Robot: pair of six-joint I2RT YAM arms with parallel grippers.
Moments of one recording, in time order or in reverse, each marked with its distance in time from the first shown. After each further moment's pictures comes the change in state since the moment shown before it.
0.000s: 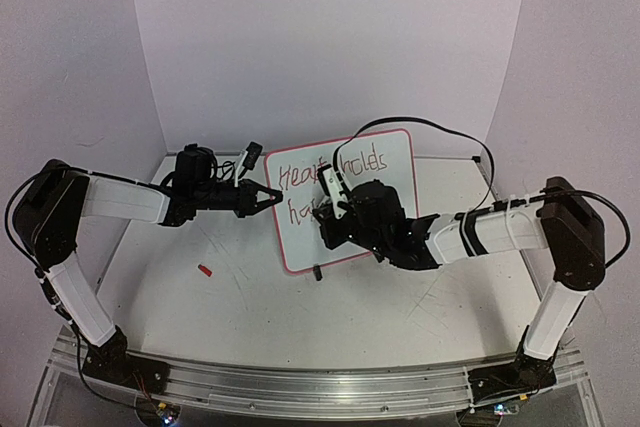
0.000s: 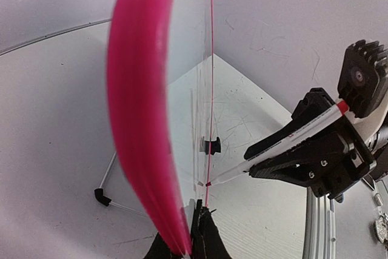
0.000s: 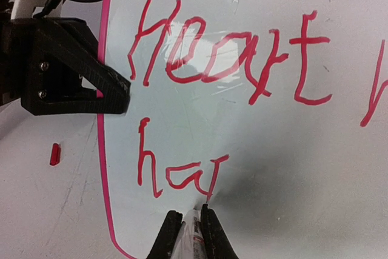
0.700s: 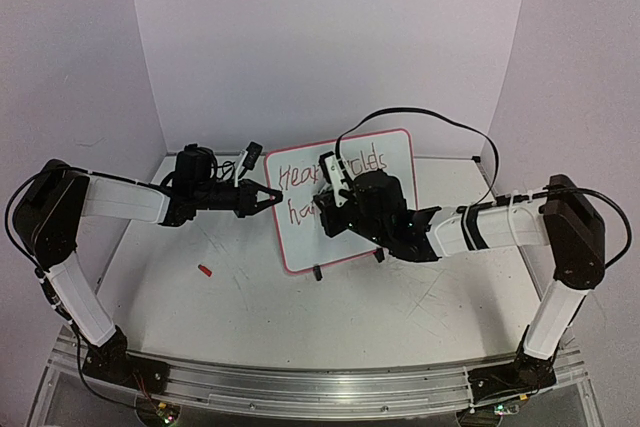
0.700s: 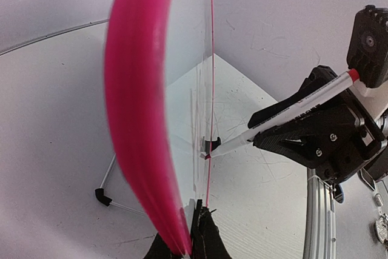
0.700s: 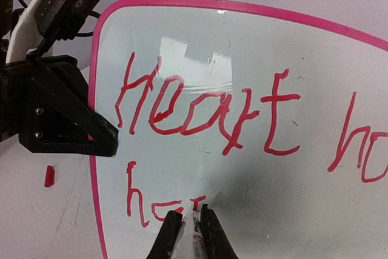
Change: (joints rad) left arm 0.000 0.000 0.000 -0.001 -0.001 0.000; right arm -0.025 0.000 0.048 0.016 0.018 -0.039
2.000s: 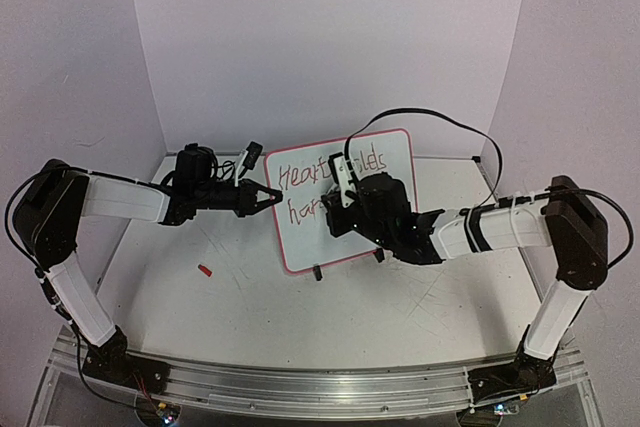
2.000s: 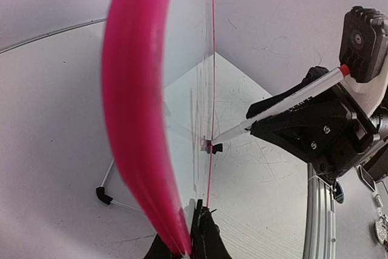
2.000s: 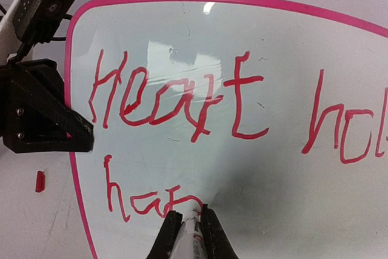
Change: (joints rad) left arm 0.000 0.000 0.007 -0.017 -0.004 0.001; right arm -0.008 -0.014 -0.039 0.021 0.048 0.045
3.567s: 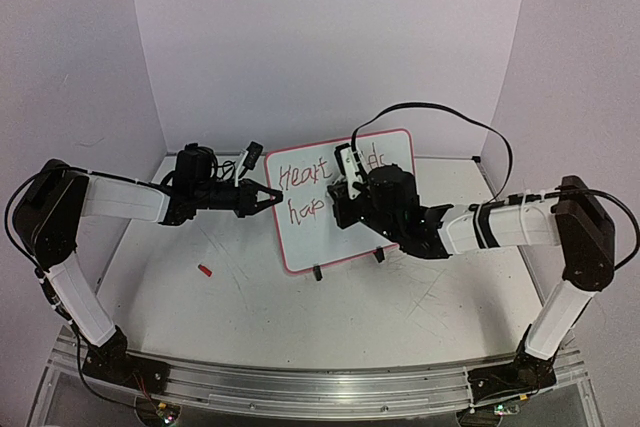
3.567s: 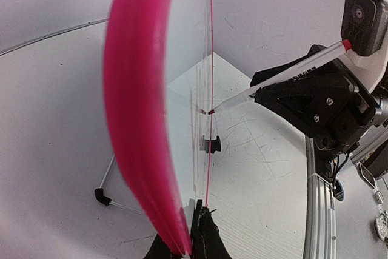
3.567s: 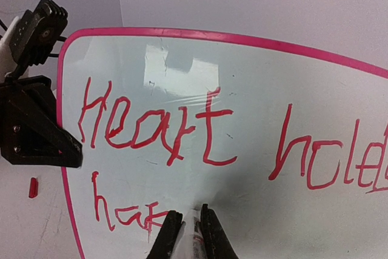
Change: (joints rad) left arm 0.000 0.000 0.000 0.001 0.009 0.012; right arm -0.025 -0.044 -0.007 0.008 -0.010 -0.064
